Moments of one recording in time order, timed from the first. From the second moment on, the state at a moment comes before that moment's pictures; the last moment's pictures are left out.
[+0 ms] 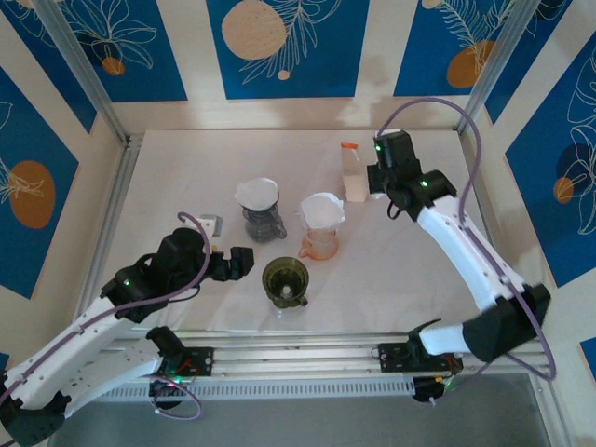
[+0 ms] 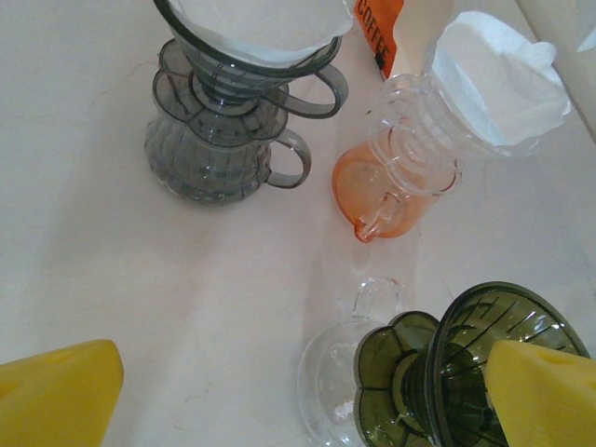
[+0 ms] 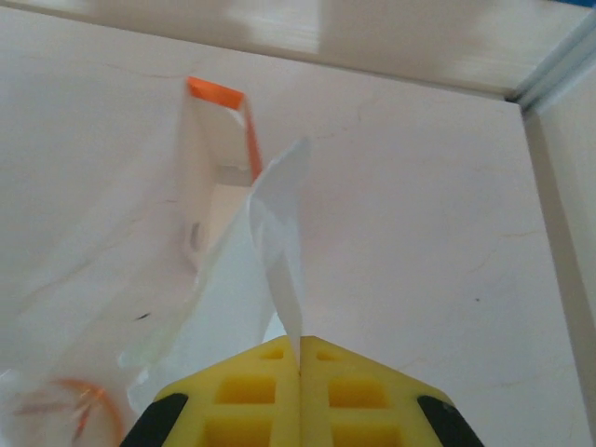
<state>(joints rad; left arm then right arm) -0.78 0.72 0.82 -0.73 -0.12 -0.57 0.42 1.30 1.37 -0.80 0.39 0.12</state>
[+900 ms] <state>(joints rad) -0.77 0.65 0.78 -0.73 -0.10 -0.52 0.87 1.62 2.04 -1.65 -0.30 0.41</state>
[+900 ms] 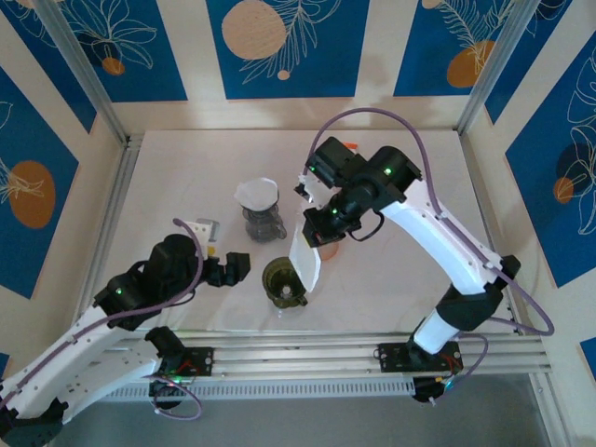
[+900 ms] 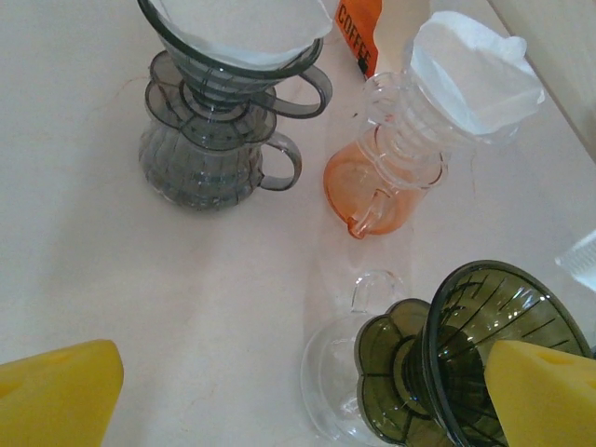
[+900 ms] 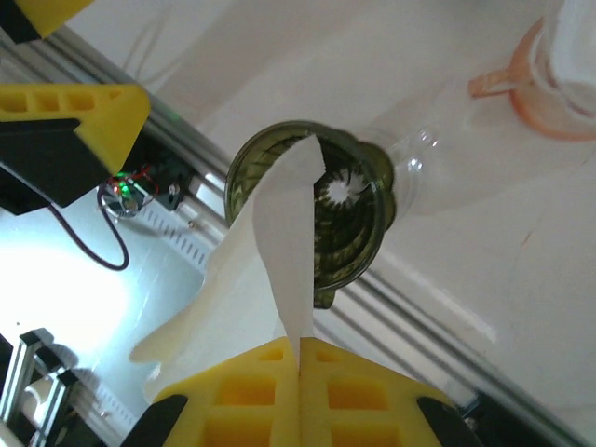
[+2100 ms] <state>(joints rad) -0.77 0.59 0.74 -0.70 -0.03 -0.52 0.97 1.84 1.98 -1.61 -0.12 0.43</state>
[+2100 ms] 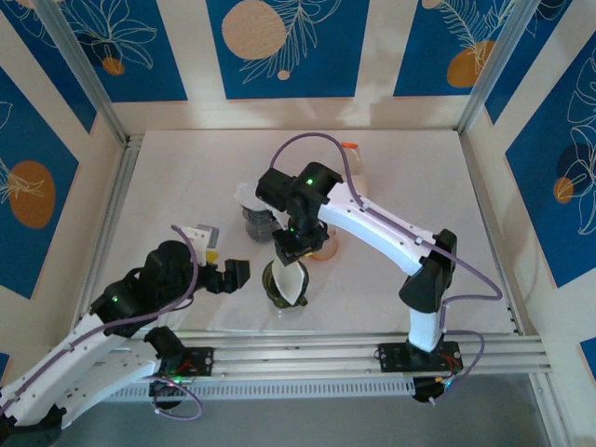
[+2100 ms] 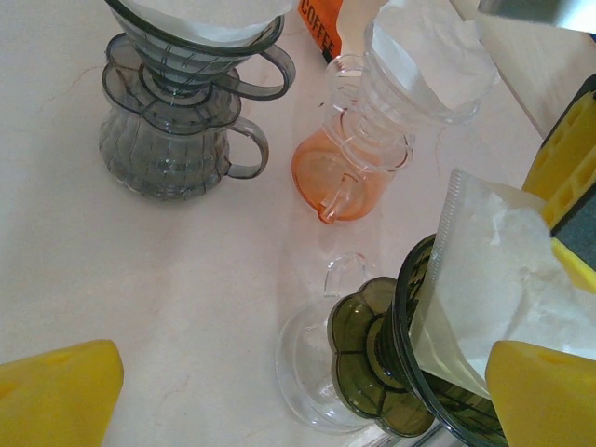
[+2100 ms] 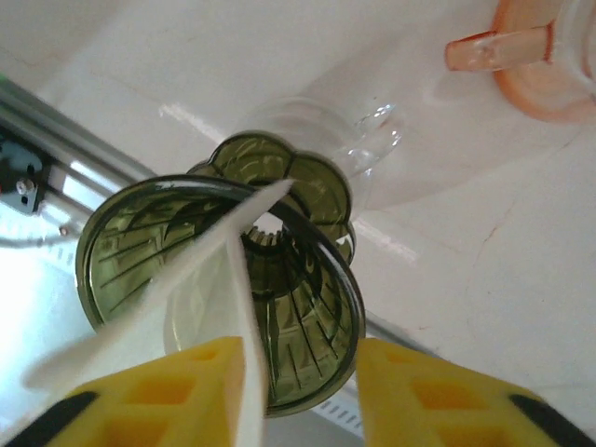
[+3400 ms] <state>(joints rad) -0.77 0.61 0.75 -0.71 -0.06 -0.52 1.19 1.56 1.68 -1.22 0.06 0.48</state>
